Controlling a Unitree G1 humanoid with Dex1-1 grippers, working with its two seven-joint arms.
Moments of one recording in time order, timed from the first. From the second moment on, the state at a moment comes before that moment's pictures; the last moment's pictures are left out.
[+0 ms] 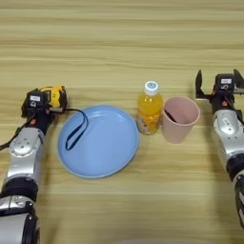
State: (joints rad) left arm -0.35 0.29 0.20 0.83 -0.10 -0.41 -0.22; right arm -0.58 -0.16 -0.11 1.00 -0.05 -0.60 -0.17
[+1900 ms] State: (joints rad) left arm -0.44 0.20 0.19 0.90 -0.12 -0.64 -0.20; right arm -0.12 -0.14 0.14 -0.45 0.22 0.20 0.16
